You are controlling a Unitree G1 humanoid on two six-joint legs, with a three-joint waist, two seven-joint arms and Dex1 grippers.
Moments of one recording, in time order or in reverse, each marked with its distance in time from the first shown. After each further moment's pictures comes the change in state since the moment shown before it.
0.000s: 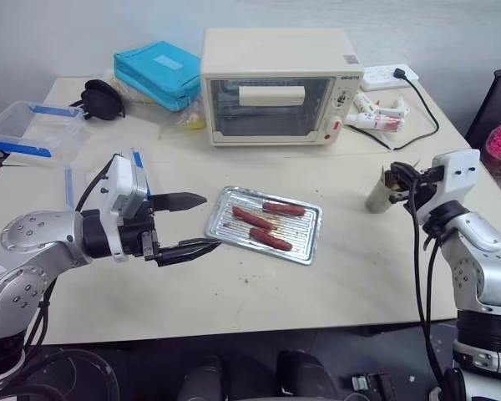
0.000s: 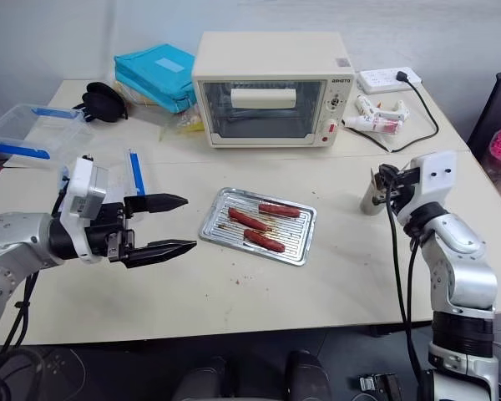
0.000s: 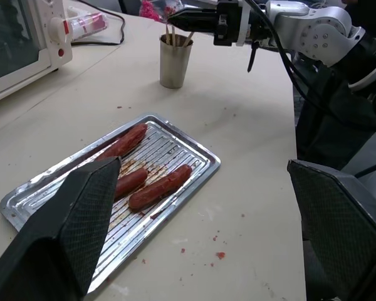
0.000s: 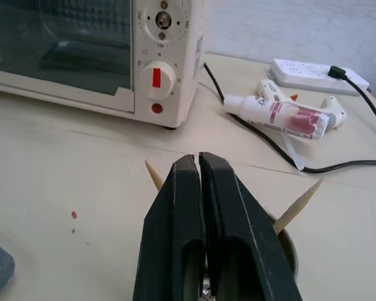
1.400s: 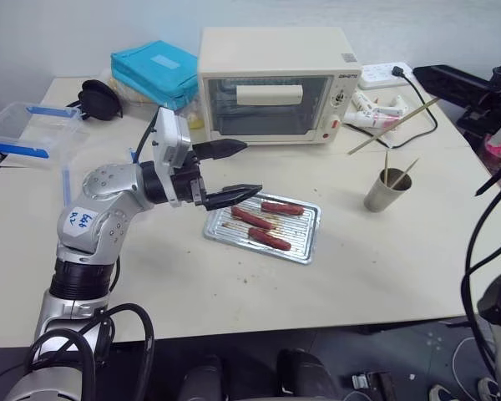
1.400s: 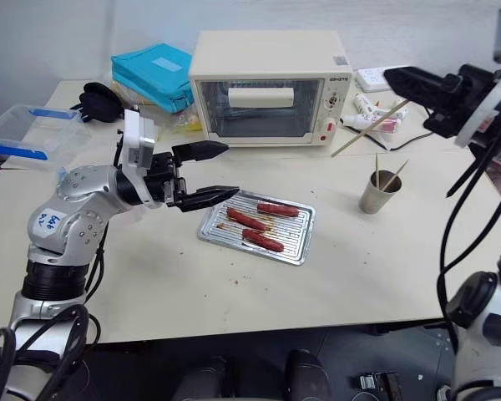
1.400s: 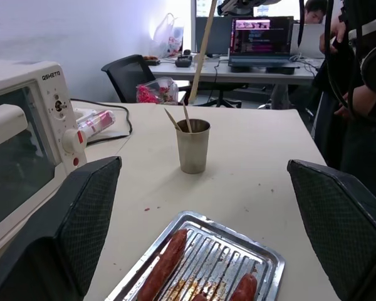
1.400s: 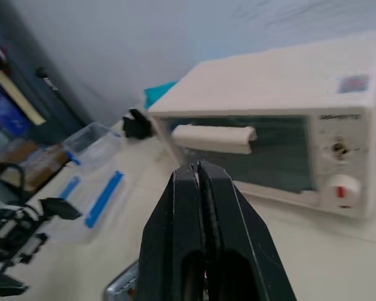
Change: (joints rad) left arm -0.400 -0.340 -0.251 0.421 0.319 -0.324 -0.132; right arm -0.643 -0.173 -0.290 0.084 0.772 1.043 -0.098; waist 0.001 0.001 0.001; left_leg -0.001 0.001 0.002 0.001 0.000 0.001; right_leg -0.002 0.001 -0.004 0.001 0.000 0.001
